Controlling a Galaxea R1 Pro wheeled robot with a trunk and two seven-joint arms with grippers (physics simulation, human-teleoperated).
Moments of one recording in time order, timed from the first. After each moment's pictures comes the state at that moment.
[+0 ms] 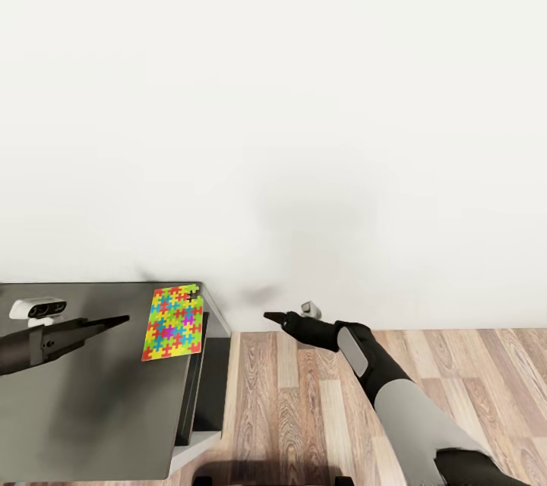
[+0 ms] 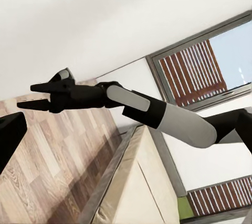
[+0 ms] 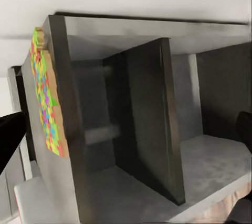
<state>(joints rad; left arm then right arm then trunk) -0.34 0.55 0.27 -1.37 0.52 0.90 -1.57 -0.77 0.12 -0.01 -0.54 -0.44 0.61 0.62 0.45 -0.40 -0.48</state>
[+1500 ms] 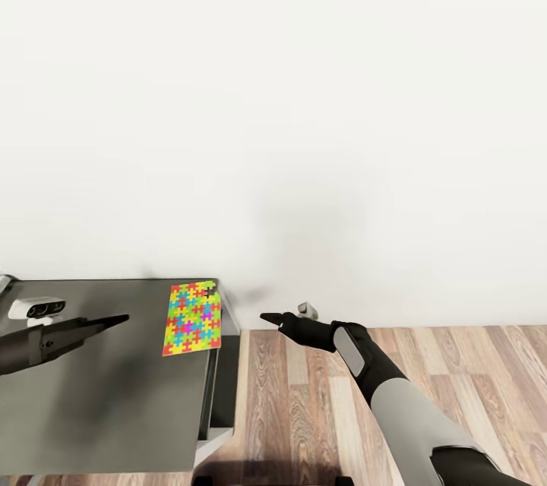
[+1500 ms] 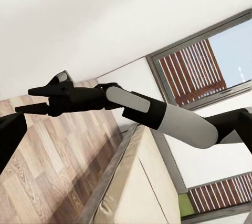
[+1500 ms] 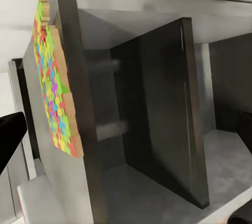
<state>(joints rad) -0.34 0.55 0.28 -1.37 0.52 0.90 -1.57 -0.78 0.14 -0.01 -0.53 -0.44 0.62 0.61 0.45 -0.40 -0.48</state>
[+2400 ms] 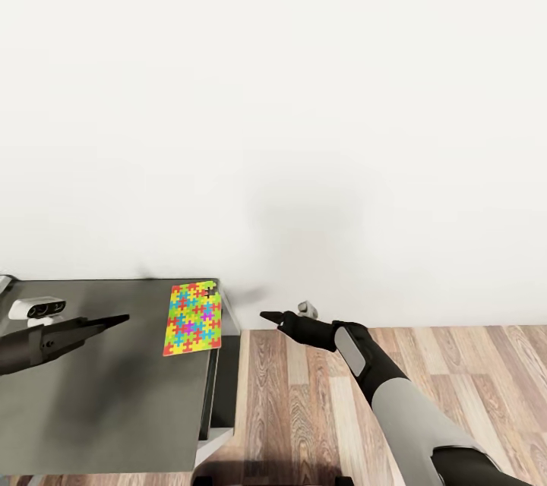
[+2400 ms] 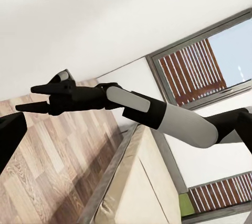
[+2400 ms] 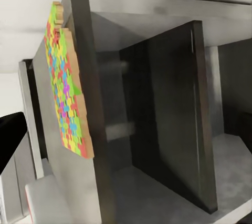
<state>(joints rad) -0.34 0.55 0.28 -1.37 0.52 0.89 -1.57 -0.78 0.13 -0.01 -0.53 -0.44 0.61 0.64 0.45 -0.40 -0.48</state>
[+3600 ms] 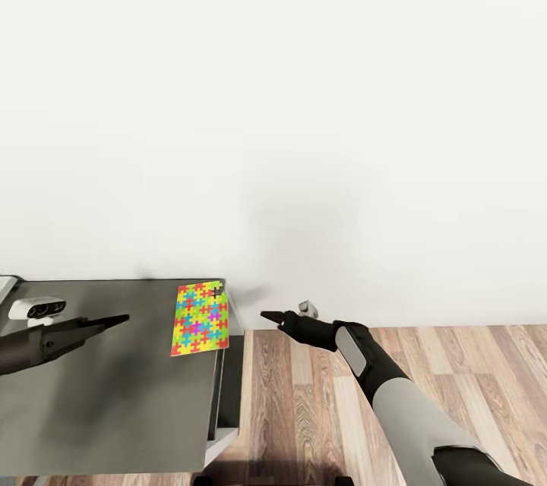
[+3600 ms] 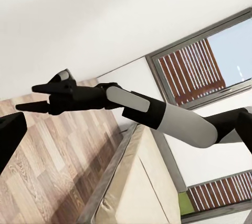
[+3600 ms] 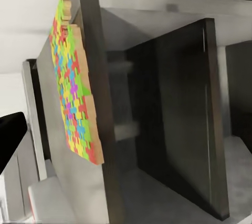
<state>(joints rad) -0.34 0.55 0.27 -1.37 0.52 0.89 -1.57 -0.78 0.13 -0.01 -0.53 -0.44 0.61 0.66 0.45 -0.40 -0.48</state>
